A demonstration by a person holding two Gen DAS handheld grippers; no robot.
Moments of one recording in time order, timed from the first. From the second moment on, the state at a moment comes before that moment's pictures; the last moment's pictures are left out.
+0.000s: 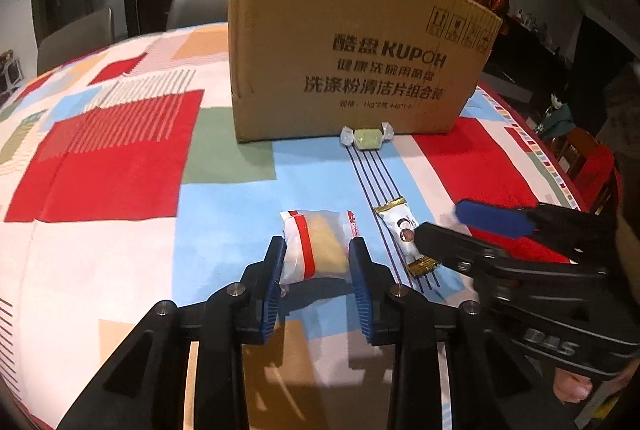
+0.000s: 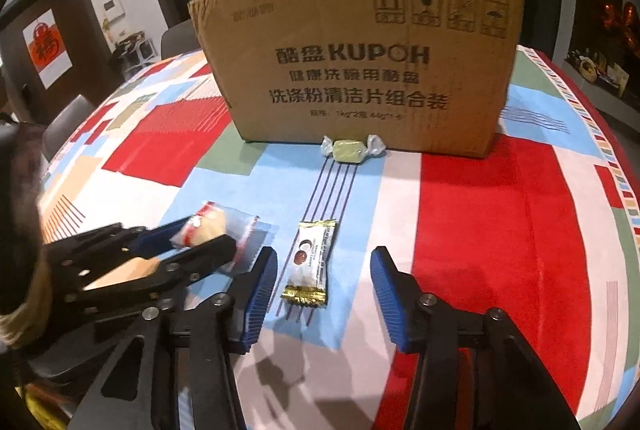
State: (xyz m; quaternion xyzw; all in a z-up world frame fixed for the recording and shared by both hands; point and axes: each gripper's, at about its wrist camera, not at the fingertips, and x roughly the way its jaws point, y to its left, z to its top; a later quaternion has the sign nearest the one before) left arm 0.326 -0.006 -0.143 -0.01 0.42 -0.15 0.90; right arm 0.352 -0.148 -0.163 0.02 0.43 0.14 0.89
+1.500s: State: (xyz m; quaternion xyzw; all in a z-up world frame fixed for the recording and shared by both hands) left arm 0.306 -0.007 -0.025 0.00 0.30 -0.15 0.94; right arm 0.331 -0.167 -0.062 0.05 0.30 0.13 0.94
